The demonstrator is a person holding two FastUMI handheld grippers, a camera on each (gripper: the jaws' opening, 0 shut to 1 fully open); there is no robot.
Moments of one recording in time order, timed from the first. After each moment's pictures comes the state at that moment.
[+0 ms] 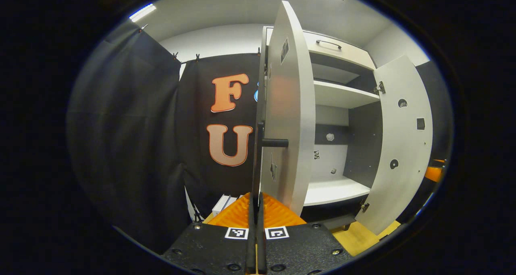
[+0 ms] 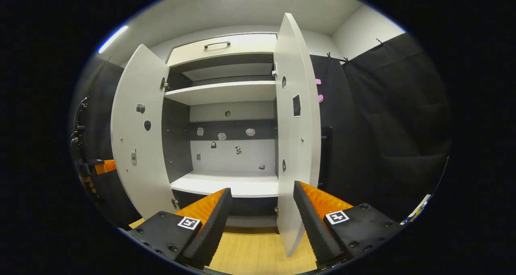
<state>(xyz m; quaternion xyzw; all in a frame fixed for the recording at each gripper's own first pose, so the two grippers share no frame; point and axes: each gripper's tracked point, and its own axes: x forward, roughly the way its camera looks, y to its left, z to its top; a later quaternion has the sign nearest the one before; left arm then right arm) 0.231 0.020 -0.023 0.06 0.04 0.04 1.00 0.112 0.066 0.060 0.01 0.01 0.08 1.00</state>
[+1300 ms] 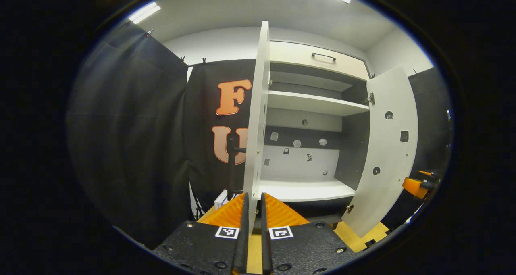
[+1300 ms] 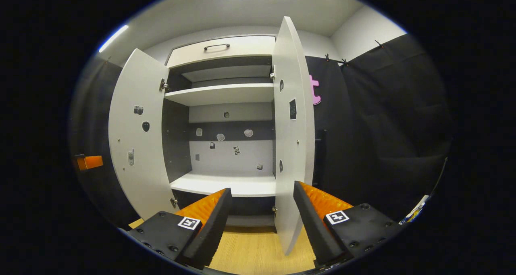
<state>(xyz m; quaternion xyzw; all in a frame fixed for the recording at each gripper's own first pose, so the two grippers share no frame) 0.196 -0.004 -0.010 0.04 0.05 0.05 1.00 0.100 0.057 0.066 0.01 0.00 0.07 1.00</state>
